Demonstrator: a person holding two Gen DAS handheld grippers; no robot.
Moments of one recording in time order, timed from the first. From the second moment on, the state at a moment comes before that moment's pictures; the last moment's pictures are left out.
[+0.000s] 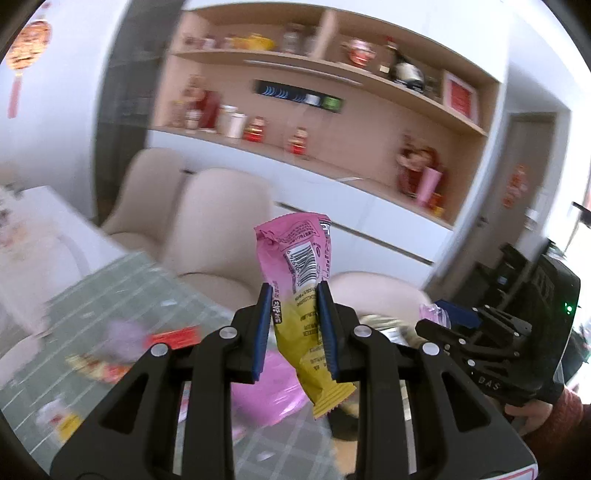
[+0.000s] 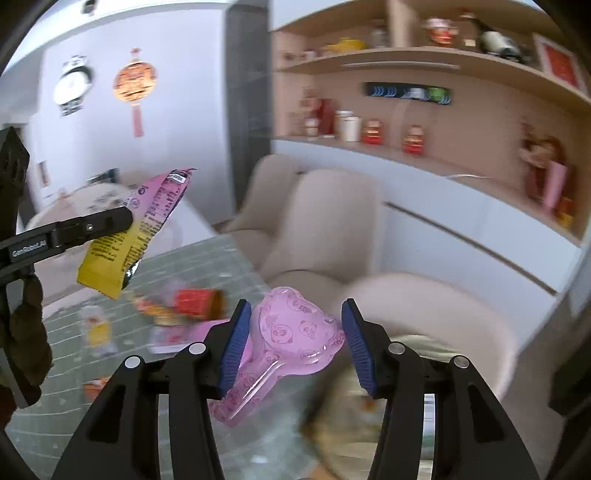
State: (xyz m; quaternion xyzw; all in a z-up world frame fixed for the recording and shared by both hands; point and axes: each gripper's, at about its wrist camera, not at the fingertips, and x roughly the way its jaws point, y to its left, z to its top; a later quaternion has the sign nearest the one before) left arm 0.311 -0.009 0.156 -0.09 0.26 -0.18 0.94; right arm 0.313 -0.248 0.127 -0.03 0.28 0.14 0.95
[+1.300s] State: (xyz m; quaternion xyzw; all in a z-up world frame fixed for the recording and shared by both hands) left arm 0.408 -0.206 0.017 -0.10 0.44 -0.32 0.84; right arm 0.355 -0.415 0.059 0.05 0.36 0.01 0.93
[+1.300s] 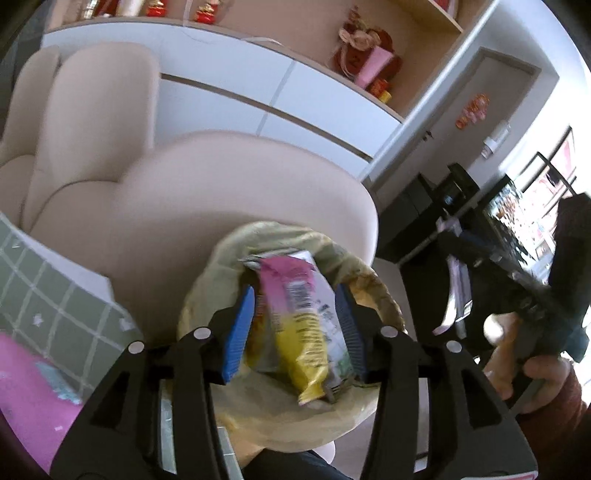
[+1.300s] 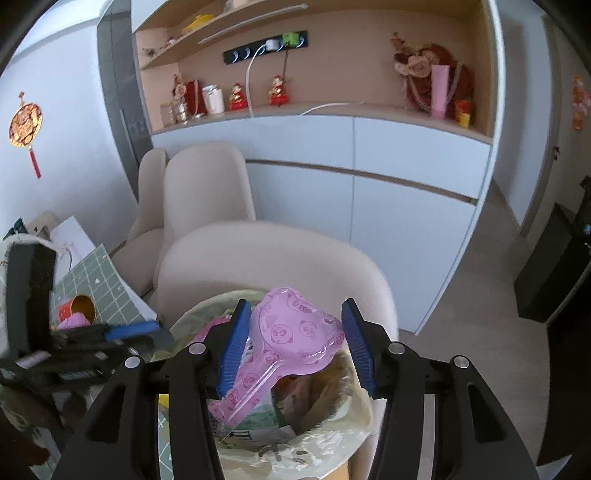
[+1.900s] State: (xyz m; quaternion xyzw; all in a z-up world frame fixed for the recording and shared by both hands) left arm 0.350 -0.078 0.055 -0.13 0.39 -0.18 0.89; right arm 0.415 -0.340 -0.050 -0.01 0.50 0.04 0.86
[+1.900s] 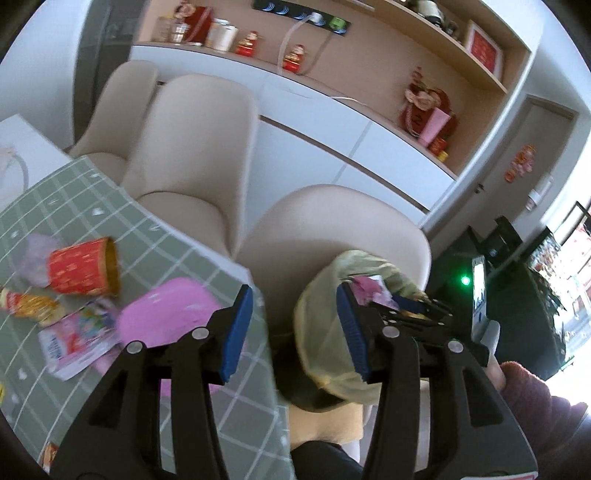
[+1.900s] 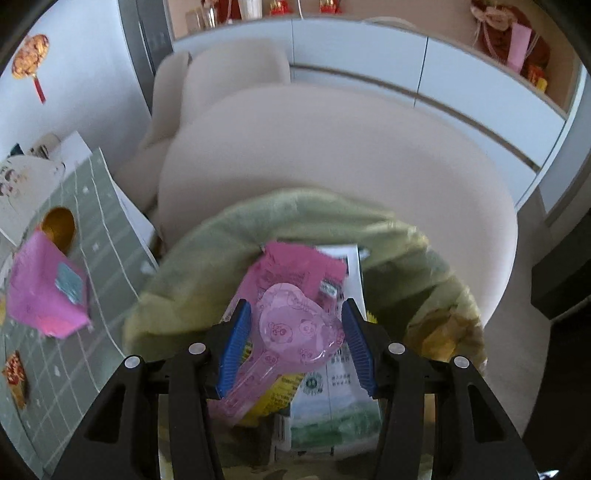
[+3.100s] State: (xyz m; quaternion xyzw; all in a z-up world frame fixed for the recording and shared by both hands) left arm 0.174 0.165 0.004 -0.18 0.42 0.04 0.89; right arm 0.316 -0.242 0.041 -0.02 0.37 0.14 0.92
